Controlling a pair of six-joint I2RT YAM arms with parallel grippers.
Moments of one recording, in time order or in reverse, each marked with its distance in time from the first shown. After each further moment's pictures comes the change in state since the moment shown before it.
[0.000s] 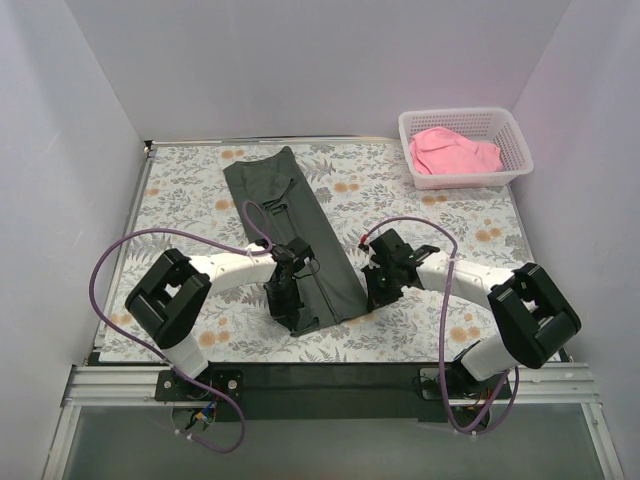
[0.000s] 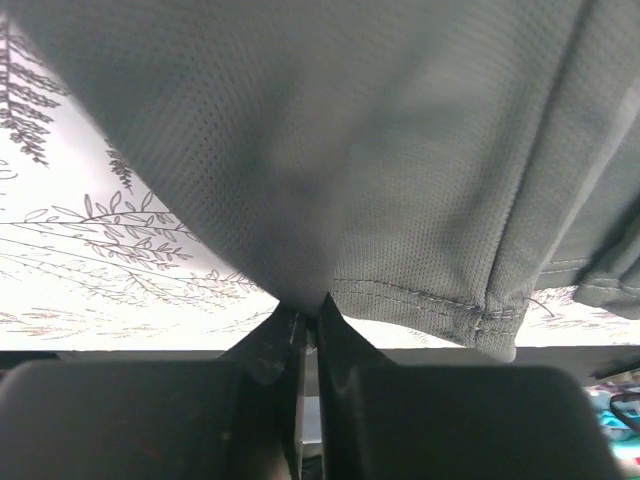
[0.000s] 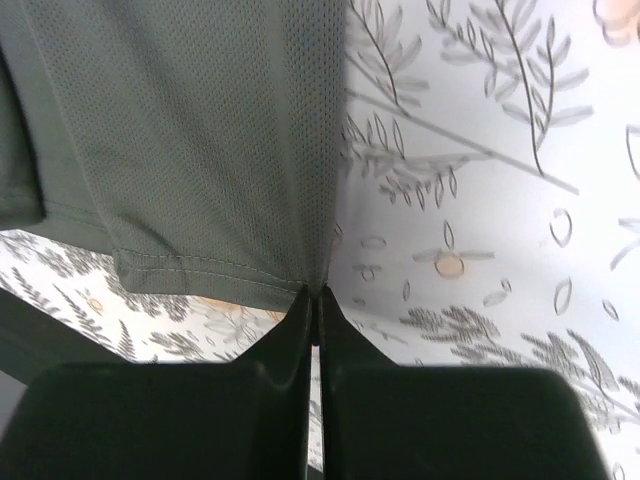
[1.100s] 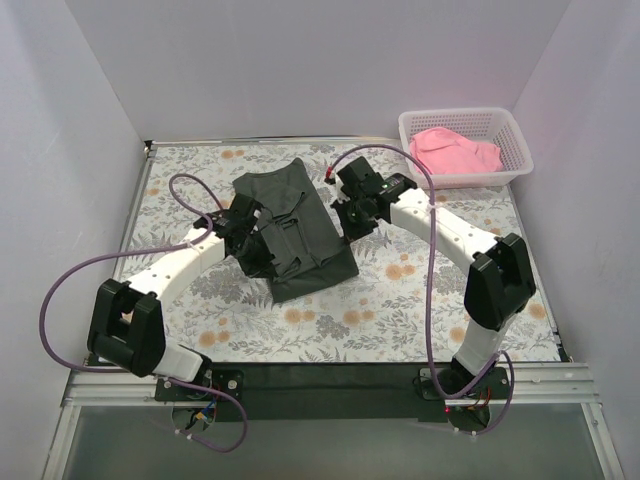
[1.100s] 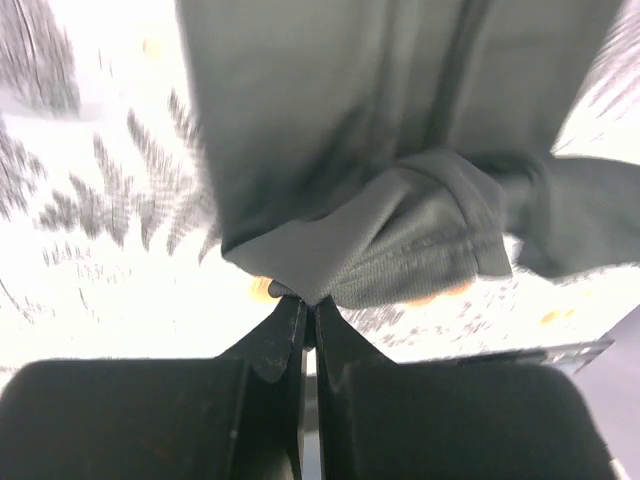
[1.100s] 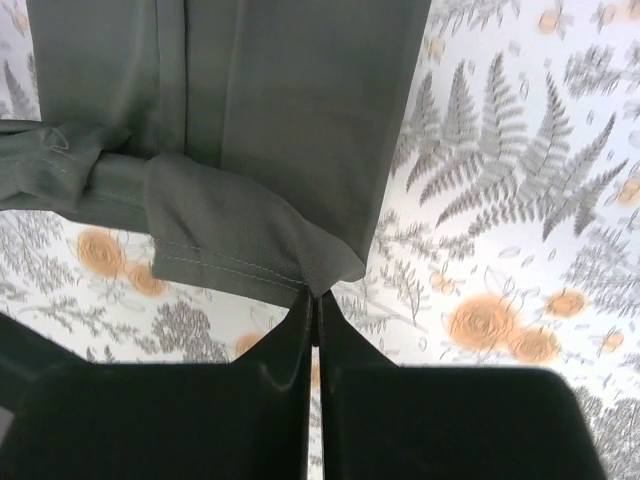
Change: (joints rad) left arm 0.334 -0.247 0.052 0.047 0.005 0.095; right arm 0.006 0.257 0.764 -0.403 0.144 -0.192
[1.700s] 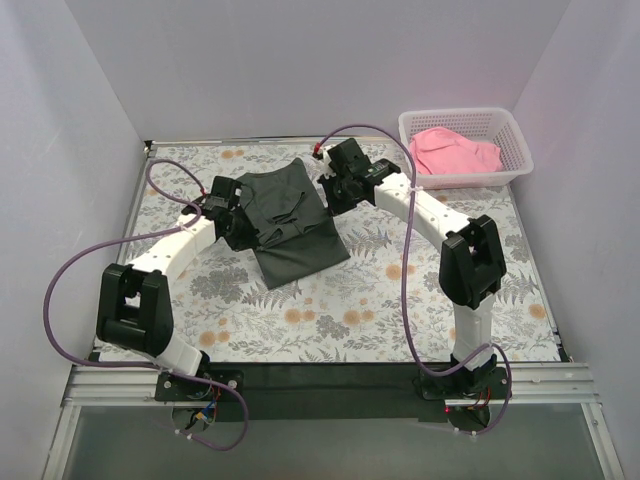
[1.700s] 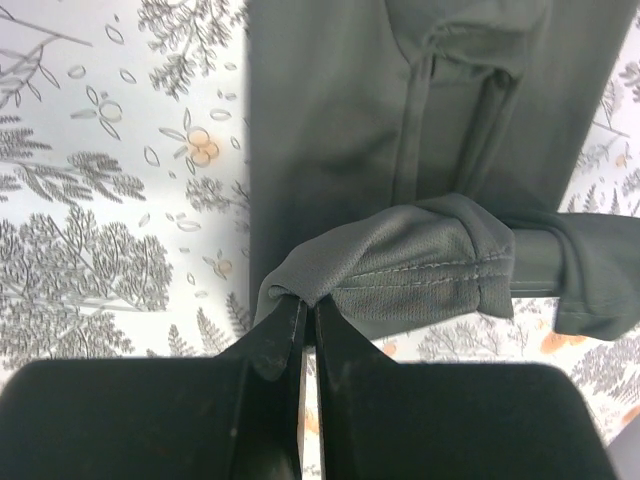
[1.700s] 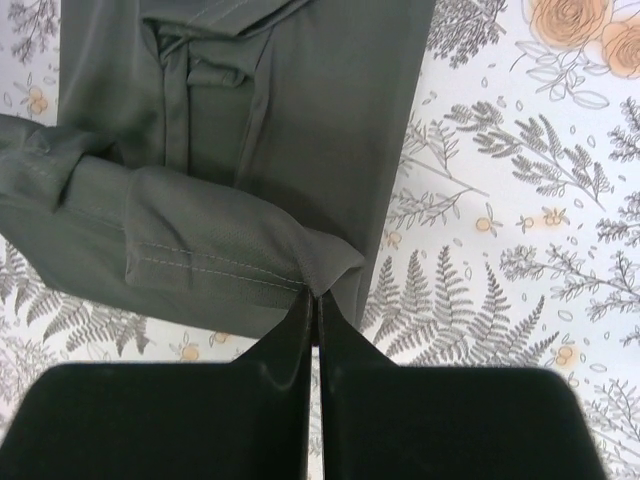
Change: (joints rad) left arm 0.179 0.105 0.084 0.190 -0.129 0.117; right arm -0.034 0.223 0.243 0.142 0.015 -0.051
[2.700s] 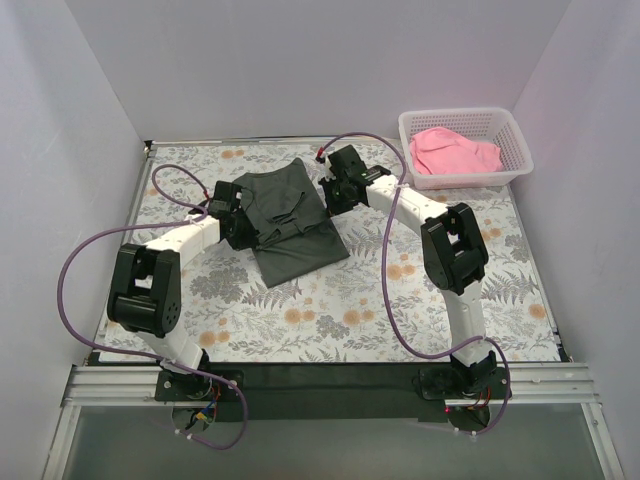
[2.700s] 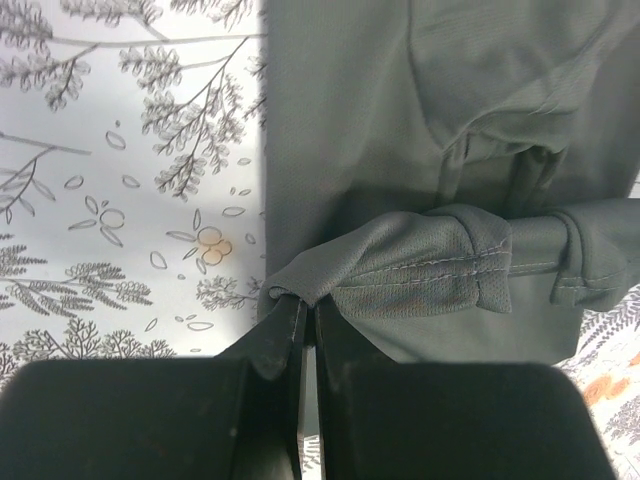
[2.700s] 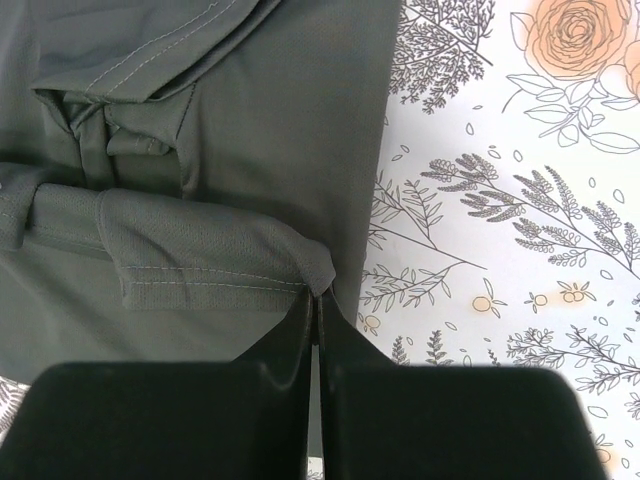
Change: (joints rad) left arm 0.043 0.128 -0.063 0.214 -0.008 0.055; right arm -0.054 0.168 0.000 0.172 -0.030 0.046
